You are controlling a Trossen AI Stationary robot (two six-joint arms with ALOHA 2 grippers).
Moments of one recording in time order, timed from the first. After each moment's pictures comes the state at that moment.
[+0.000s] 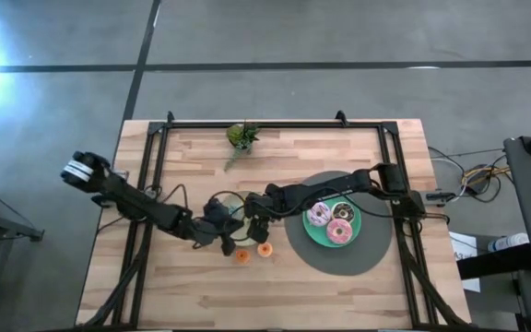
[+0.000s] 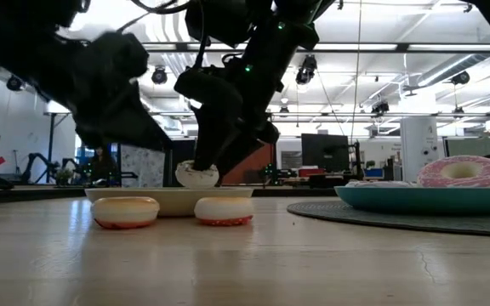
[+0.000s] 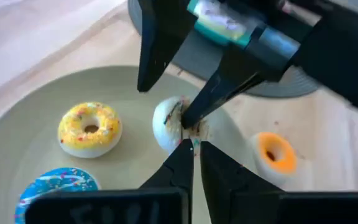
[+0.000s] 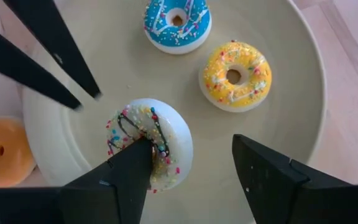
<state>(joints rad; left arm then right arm) -0.40 1.43 0.51 0.31 -0.55 -0.69 0.08 2.14 1.62 -0.54 0.15 0.48</state>
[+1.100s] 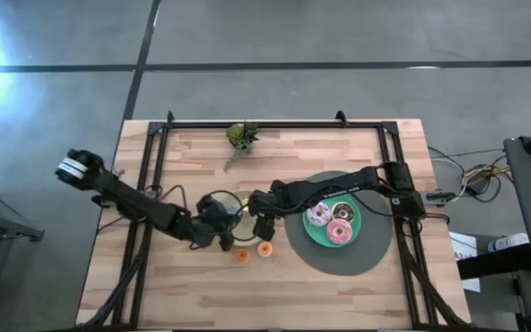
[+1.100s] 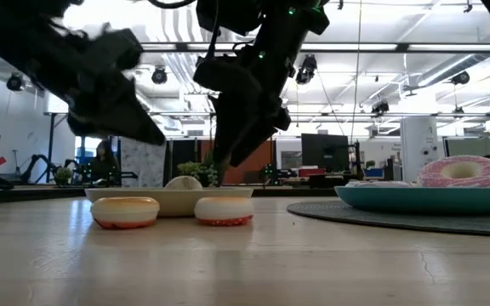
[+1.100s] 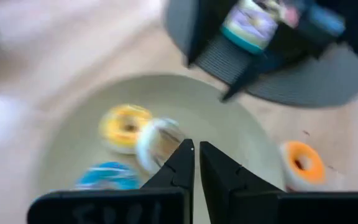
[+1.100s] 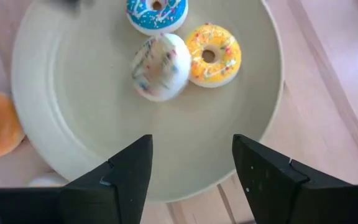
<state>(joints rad) -0.42 1.35 0.55 0.09 -0.68 -0.77 0.09 2.08 1.61 -0.65 0.18 0.46</state>
